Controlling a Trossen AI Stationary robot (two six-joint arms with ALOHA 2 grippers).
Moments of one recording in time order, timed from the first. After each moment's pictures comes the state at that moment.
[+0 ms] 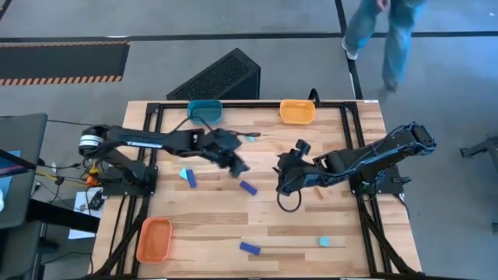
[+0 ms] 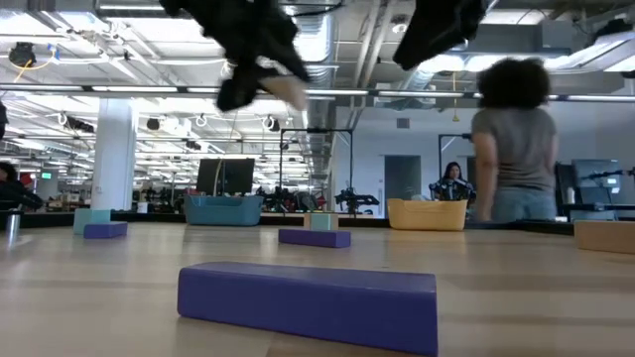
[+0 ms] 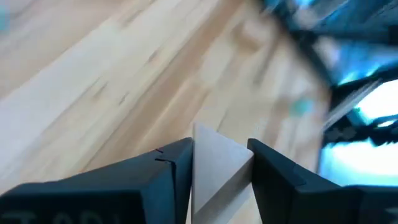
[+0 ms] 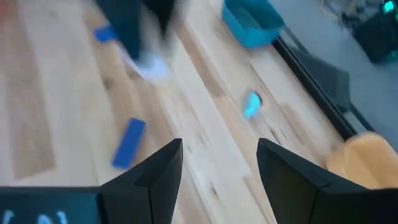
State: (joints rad) left arm 0.05 1.46 1.08 -0.37 0.14 -0.74; right arm 0.28 1.43 1.19 -0.67 0.70 0.43
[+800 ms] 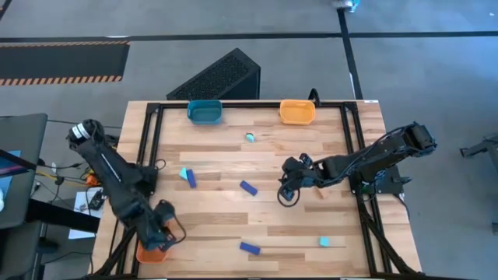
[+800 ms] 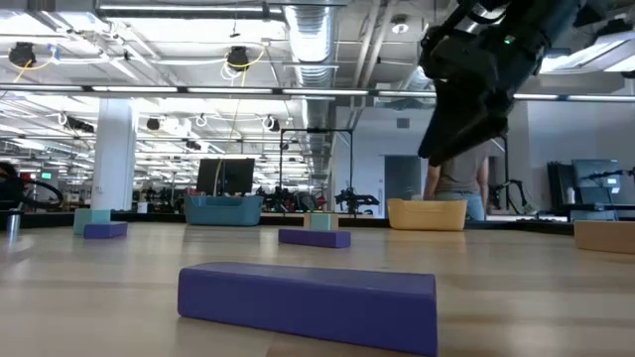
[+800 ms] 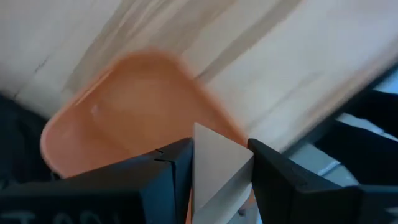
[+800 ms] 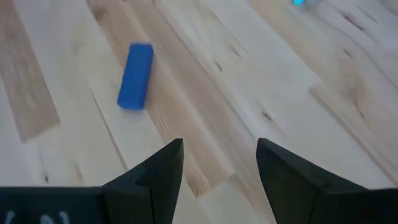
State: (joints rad) left arm -0.96 1.30 0.88 -0.88 0.08 -1.82; right arm 0.23 1.42 0.81 -0.34 0.42 0.71
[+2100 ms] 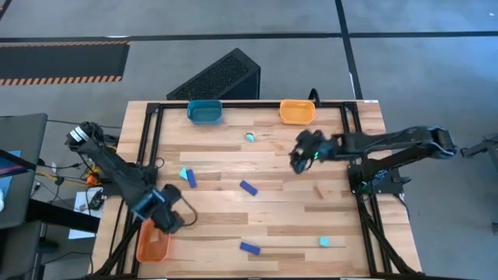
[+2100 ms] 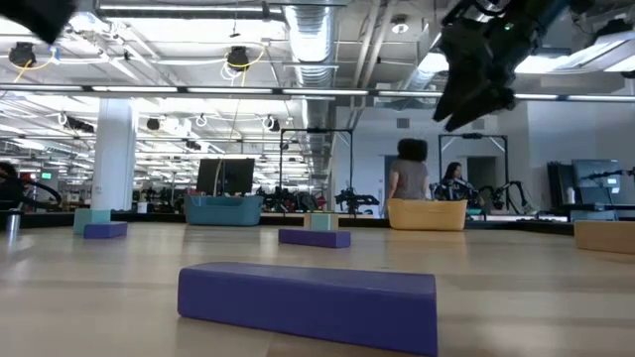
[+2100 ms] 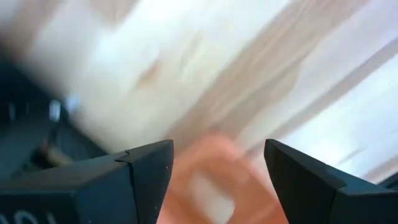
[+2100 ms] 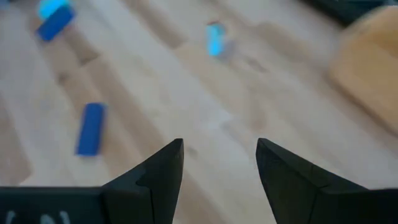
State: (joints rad) left arm -0.72 1.31 0.98 -1.17 -0.01 -1.55; right arm -0.06 1.10 0.81 -0.55 0.36 0.57
